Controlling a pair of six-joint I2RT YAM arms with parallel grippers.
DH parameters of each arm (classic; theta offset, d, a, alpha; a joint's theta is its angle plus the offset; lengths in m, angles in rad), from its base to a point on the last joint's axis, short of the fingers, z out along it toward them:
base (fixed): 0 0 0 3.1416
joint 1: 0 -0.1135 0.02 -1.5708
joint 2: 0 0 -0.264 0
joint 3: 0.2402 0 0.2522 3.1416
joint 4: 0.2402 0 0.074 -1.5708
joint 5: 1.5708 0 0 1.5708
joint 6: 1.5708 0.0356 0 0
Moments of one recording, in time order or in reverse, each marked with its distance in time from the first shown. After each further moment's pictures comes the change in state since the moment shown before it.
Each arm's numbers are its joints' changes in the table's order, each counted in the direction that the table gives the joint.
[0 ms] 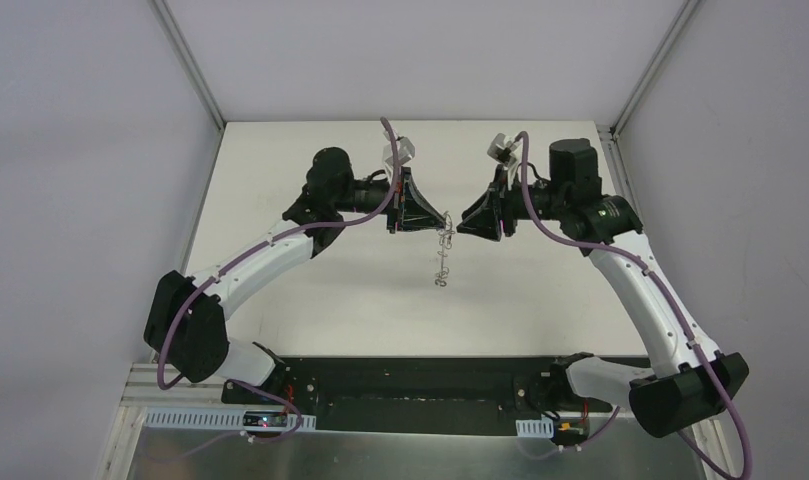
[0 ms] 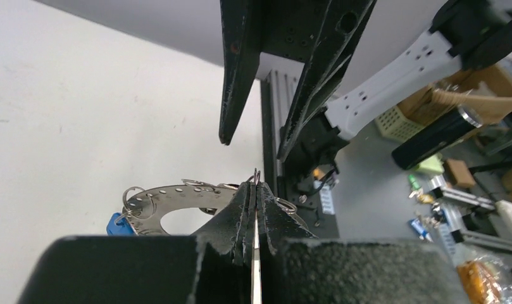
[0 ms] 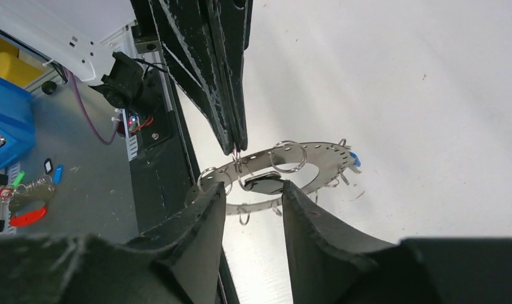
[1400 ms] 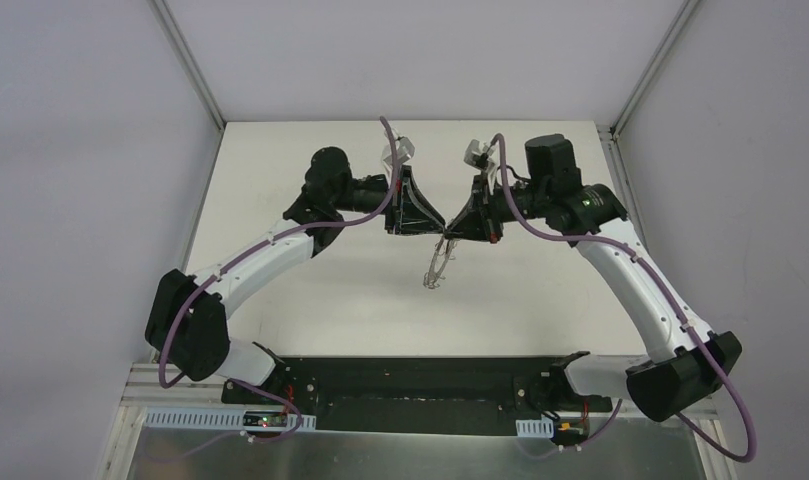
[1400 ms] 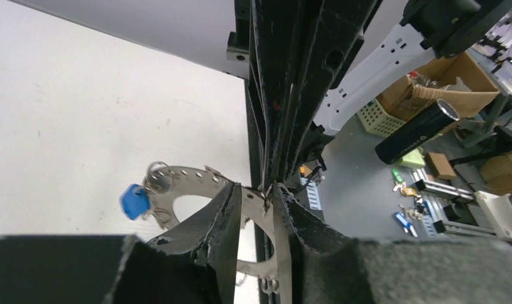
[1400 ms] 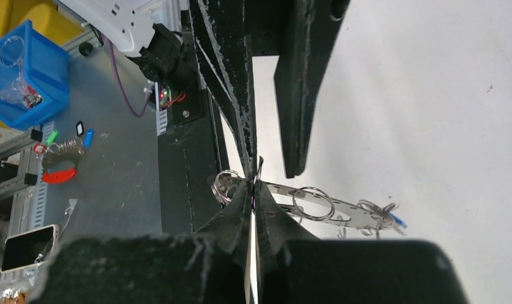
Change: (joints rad) left arm -0.005 -0.020 -0.029 -0.196 0.039 -0.172; right arm -0.060 -0.049 0.066 0.058 -0.069 -0.040
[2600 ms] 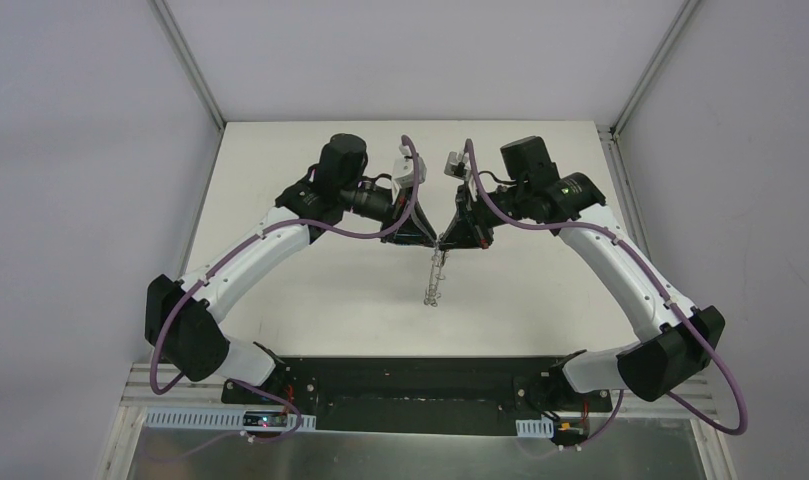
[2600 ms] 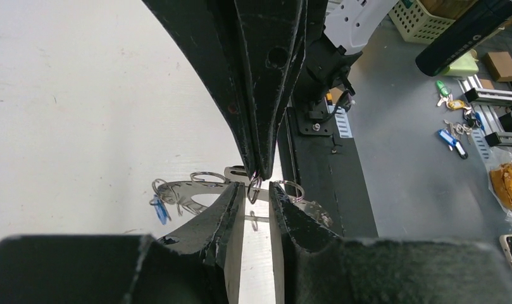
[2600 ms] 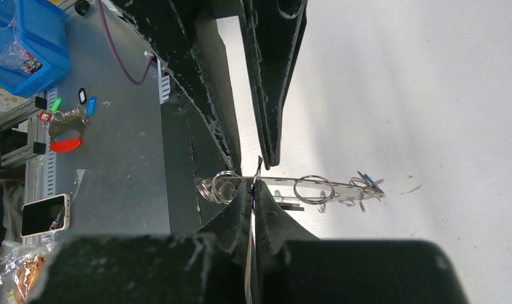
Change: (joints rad) left arm 0.023 0.010 0.217 0.771 0.040 0.673; right arm -0.066 -0.113 0.078 0.193 0.054 -0.130
